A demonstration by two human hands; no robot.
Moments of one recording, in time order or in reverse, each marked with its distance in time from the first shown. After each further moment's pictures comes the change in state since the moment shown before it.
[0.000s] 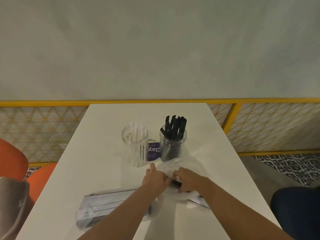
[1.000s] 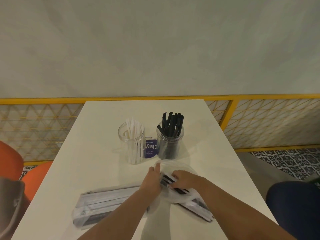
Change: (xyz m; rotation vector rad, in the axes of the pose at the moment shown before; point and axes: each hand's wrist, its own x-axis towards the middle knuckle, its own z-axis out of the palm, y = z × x) left_hand 0.004 -0.010 0.019 -0.074 0.010 0.054; right_hand 0.010 0.005 0.022 0.259 -0.046 0.102
